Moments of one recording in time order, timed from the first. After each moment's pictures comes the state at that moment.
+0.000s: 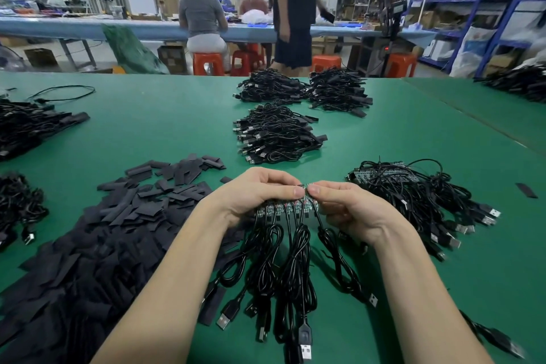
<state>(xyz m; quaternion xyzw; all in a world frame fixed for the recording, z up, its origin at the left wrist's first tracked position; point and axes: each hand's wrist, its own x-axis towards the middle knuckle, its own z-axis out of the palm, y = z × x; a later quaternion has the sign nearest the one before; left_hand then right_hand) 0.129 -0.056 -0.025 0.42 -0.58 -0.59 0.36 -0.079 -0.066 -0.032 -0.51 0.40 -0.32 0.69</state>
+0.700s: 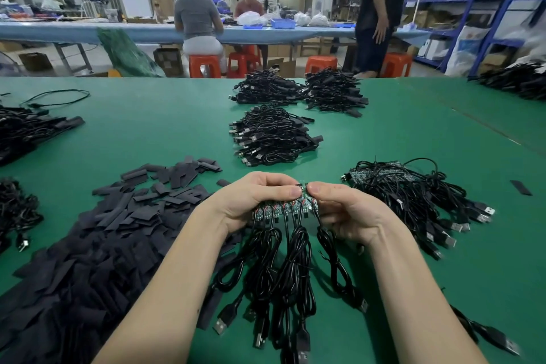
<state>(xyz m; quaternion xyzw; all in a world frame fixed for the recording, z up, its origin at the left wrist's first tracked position) 0.124 -0.052 -0.022 0.37 -0.53 -0.67 0.35 -0.078 -0.066 -0.034 -0.44 0.37 -0.33 0.75</state>
